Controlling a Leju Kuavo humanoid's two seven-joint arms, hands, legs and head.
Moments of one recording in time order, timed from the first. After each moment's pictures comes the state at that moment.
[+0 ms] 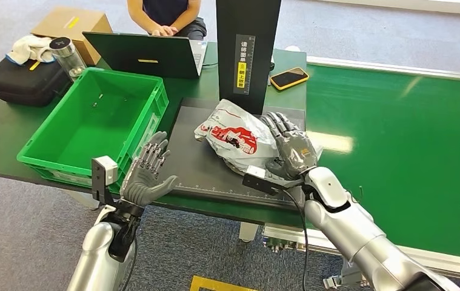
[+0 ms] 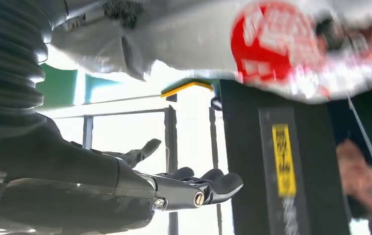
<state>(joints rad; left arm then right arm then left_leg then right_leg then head) -0.14 -0.14 -0.09 -1.03 0.00 -0.39 -0.61 -0.71 -0.19 0.68 -0.73 0.93 -0.44 -0.42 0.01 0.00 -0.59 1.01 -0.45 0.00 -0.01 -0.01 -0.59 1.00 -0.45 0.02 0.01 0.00</state>
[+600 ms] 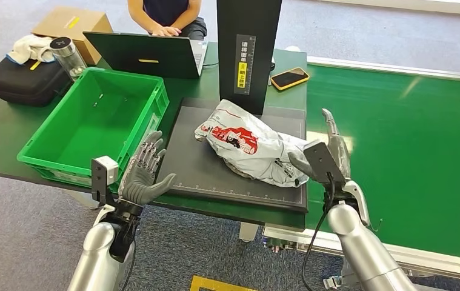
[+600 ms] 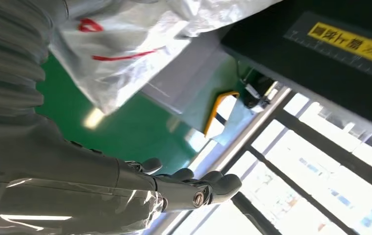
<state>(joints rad) -0.14 -0.14 -0.09 -1.03 -0.05 -0.32 -0.63 -0.45 -0.16 0.29 -1.00 0.42 -0.39 -0.47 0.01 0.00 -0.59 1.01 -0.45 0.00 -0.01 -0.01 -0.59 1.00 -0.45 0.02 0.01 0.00</state>
